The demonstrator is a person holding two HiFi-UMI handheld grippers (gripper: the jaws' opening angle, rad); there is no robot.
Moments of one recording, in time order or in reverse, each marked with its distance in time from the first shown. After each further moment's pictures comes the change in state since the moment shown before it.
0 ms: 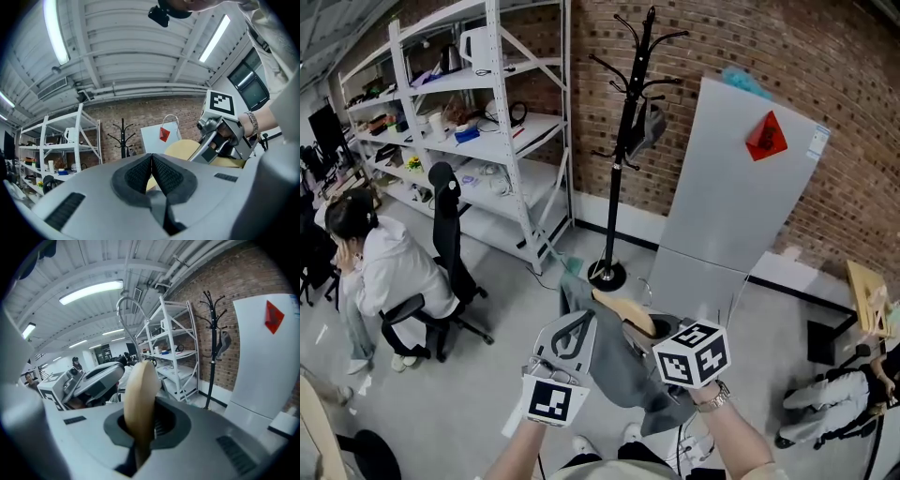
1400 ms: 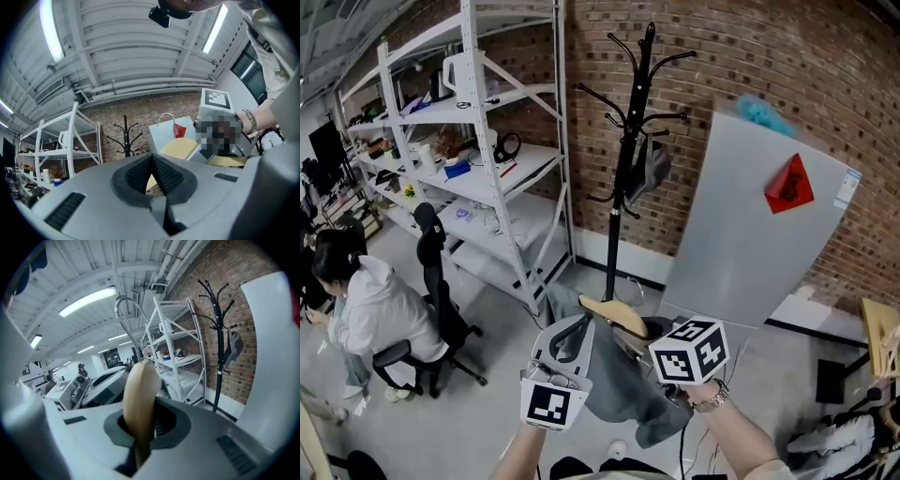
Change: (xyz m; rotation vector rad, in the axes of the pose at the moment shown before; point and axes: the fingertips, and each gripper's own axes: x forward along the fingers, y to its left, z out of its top) left arm 0.195 0.077 -0.024 0.057 -0.032 0.045; right arm 0.081 -0.153 0.116 -0.004 -0.029 0.133
